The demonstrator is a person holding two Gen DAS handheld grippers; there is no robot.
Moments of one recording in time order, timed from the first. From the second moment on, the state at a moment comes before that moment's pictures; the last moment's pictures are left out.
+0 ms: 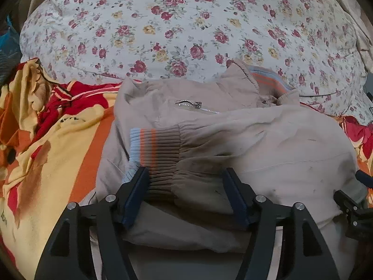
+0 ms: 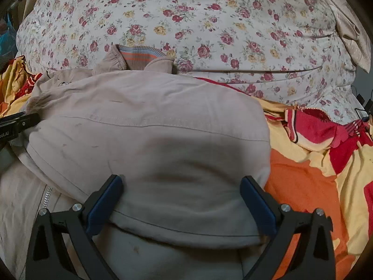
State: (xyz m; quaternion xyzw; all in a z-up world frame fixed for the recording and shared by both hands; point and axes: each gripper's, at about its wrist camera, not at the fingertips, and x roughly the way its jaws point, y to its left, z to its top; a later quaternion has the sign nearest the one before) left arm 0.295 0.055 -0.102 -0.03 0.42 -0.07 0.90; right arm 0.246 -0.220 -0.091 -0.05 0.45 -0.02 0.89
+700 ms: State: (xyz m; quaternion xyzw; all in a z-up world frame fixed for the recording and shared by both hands) left arm 0.296 0.052 -0.102 -0.01 0.43 -0.07 0.90; right arm 0.246 -0.219 -0.090 -0.05 0.45 -0.02 0.89
